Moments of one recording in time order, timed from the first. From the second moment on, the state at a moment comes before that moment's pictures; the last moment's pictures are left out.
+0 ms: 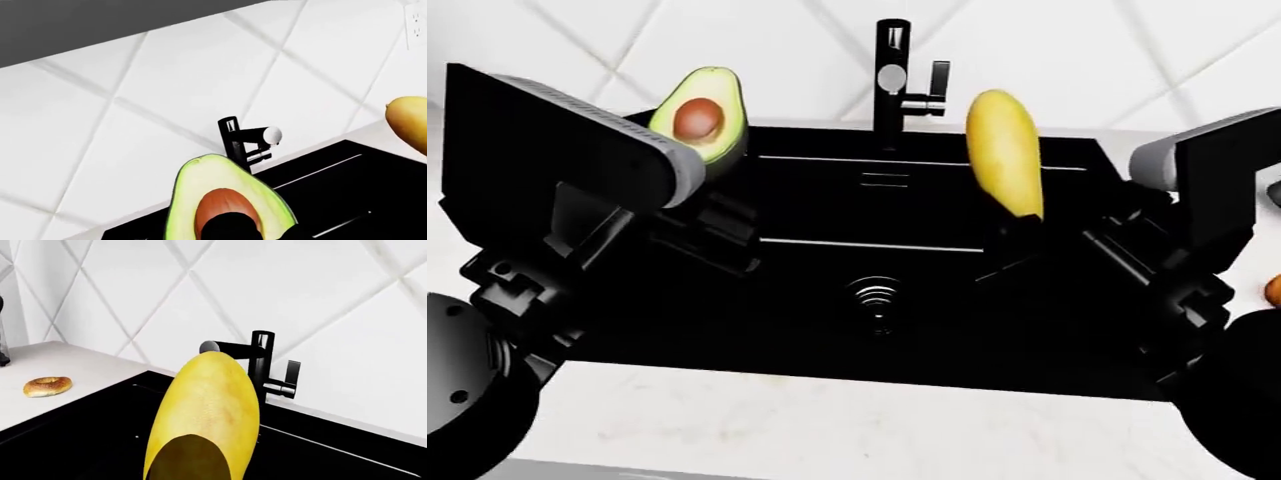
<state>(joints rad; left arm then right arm) -1.03 -0.74 0.26 0.74 -1.44 -1.09 -0.74 0.75 0.60 0.07 -0.67 1.30 1.20 0.41</state>
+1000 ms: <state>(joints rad) -1.20 -0.75 0.35 0.65 -1.46 -1.18 -0.70 0.81 0.73 0.08 -0.64 1.42 1.27 0.48</state>
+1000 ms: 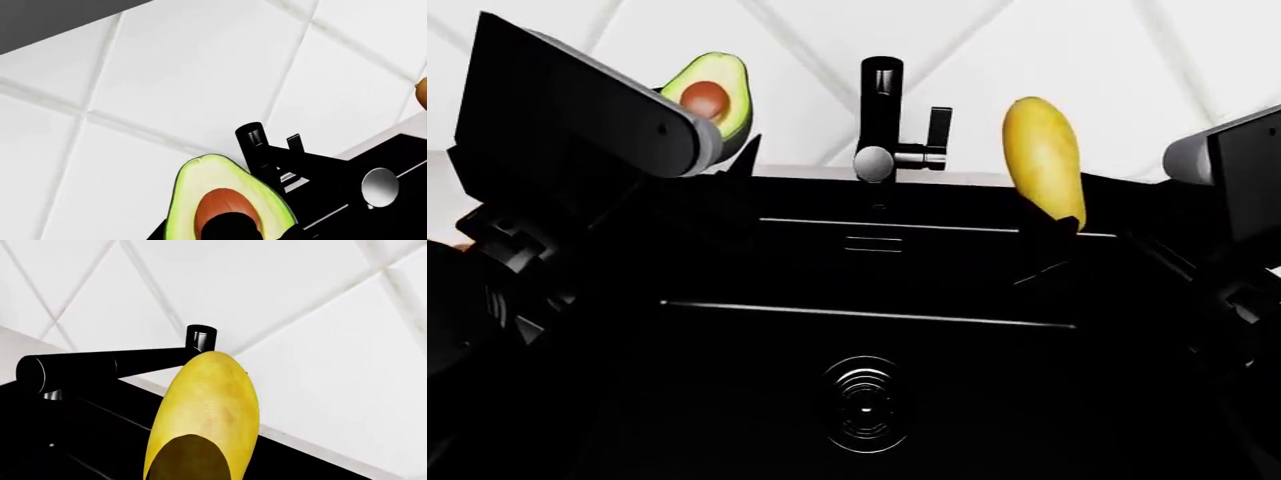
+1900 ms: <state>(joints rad) -1.07 -0.74 0.73 0.56 -1.02 -1.06 -0.25 0.80 0.76 0.05 -0.64 1.39 1.23 0.45</state>
